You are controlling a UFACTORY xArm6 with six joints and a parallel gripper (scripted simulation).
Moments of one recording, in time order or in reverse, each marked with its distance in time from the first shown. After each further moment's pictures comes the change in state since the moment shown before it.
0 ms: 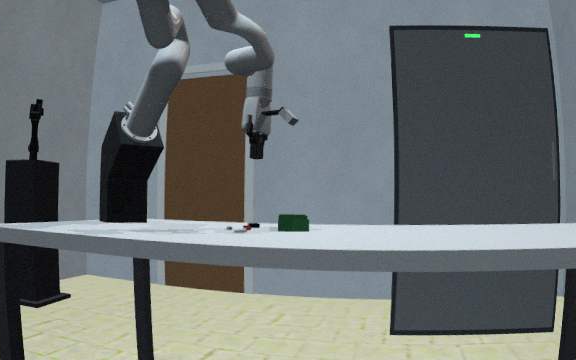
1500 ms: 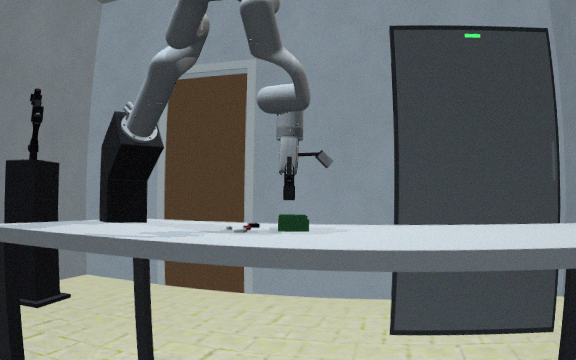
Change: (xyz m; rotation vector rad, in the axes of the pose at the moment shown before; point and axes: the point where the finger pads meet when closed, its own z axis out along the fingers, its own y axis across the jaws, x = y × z) arm 0.090 -0.032 0.115 0.025 0.012 -0.393
